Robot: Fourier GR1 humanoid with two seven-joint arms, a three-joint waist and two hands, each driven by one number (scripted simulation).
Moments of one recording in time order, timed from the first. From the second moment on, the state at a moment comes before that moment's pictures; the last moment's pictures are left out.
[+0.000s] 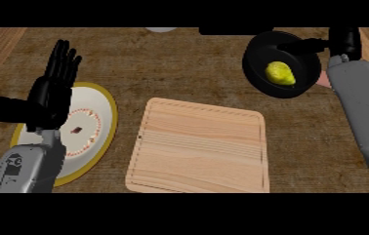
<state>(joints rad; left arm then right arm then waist) -0.28 0.25 0.04 -1.52 0.19 0.16 0.02 -0.86 -0.43 -0.07 -0.76 0.40 -0.32 0.07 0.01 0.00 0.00</state>
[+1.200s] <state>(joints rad) -0.28 0.24 0.07 -1.54 0.17 0.14 0.05 -0.61 -0.65 -0.52 -0.76 -0.02 -0.14 -0.26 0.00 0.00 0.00</state>
